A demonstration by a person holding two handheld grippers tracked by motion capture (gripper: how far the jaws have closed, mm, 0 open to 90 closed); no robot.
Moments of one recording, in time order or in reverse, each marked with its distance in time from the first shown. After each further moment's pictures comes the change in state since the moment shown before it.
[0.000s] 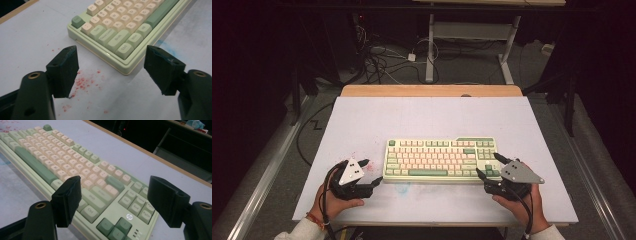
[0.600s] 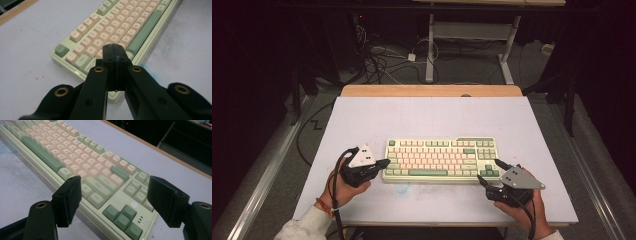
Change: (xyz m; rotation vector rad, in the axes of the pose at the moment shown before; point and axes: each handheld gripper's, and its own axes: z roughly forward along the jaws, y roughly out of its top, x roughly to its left) left arm 0.004 0.052 0.016 0.027 -0.138 0.045; right arm 0.005 -0.007 -0.008 0.043 0.013 -0.010
